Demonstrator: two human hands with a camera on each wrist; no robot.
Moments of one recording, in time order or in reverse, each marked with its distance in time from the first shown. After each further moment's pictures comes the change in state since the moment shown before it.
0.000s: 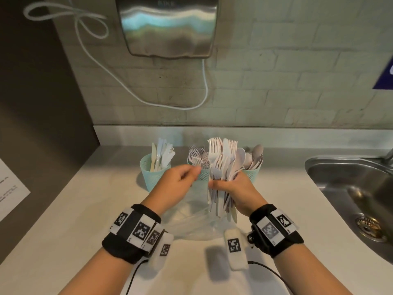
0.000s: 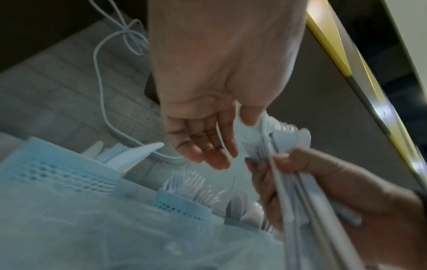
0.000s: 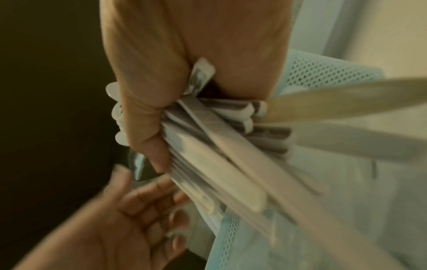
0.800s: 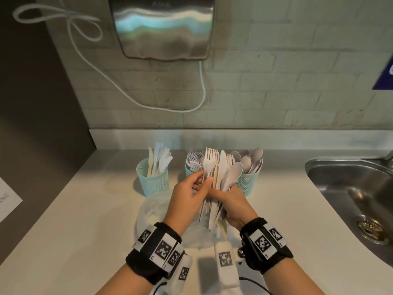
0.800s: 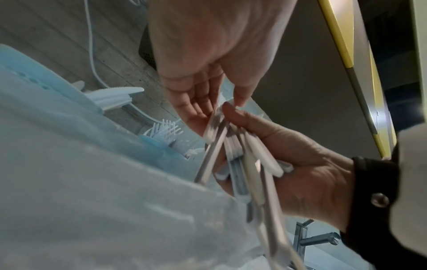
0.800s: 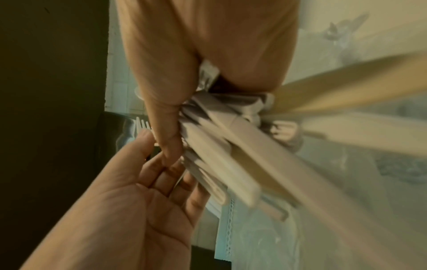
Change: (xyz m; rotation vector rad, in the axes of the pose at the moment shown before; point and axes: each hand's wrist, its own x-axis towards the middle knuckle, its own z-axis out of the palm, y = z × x) left_hand 0.002 -0.006 0.049 -0.145 0.230 0.094; right_hand -0.001 0.019 0.012 0.295 0.016 0.066
